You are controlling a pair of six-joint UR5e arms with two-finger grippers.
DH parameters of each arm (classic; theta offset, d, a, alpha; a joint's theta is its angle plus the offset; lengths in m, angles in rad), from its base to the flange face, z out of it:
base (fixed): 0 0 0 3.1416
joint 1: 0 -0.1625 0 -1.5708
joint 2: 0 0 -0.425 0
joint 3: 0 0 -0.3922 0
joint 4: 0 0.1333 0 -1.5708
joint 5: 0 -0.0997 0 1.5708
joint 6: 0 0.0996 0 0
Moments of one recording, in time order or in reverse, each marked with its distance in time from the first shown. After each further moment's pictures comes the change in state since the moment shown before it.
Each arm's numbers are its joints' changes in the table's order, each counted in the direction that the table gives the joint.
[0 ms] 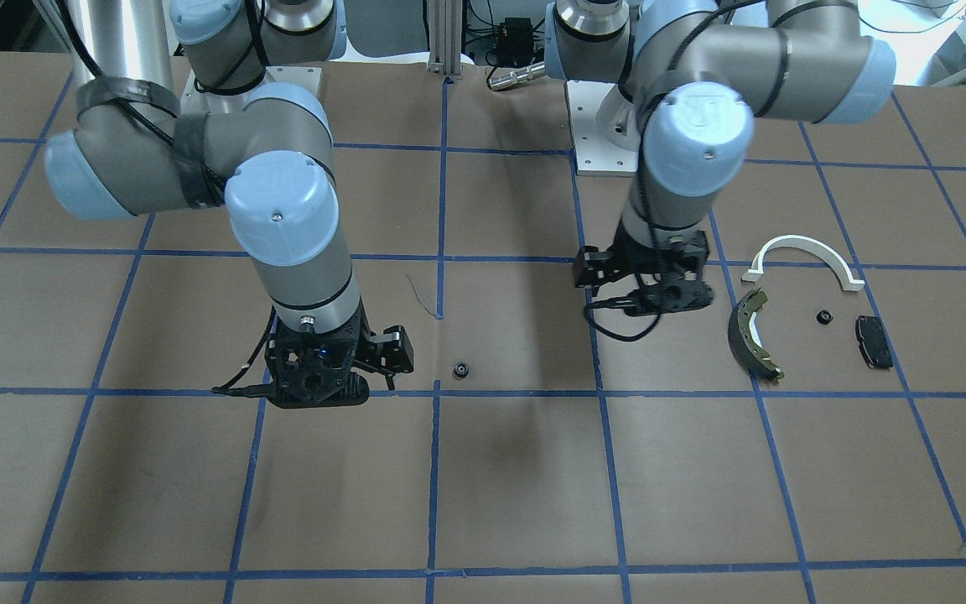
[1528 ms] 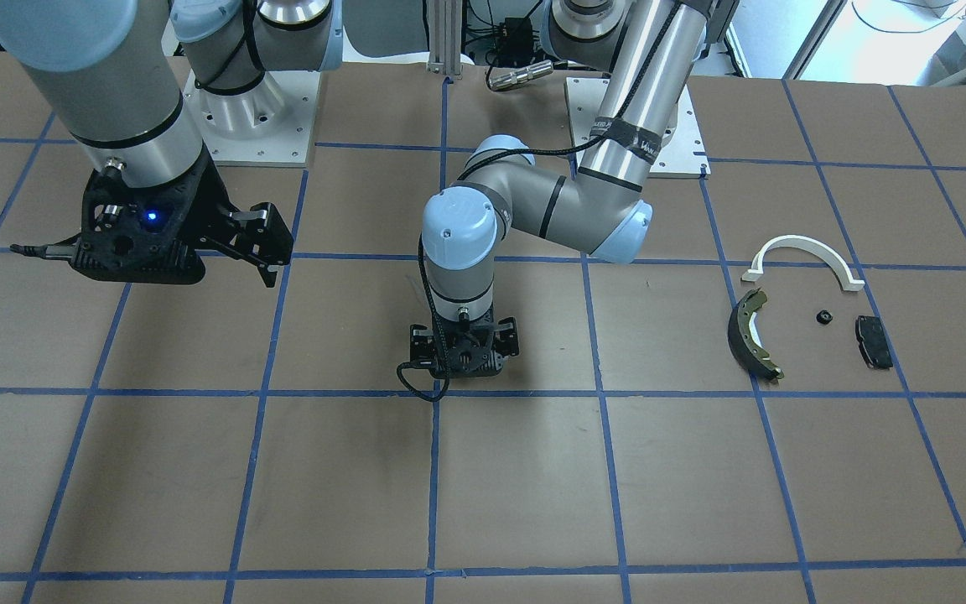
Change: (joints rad) left arm 0.280 -0.351 -0.011 0.555 0.023 -0.248; right arm 0.143 -0.238 -0.058 0.382 0.033 -0.075
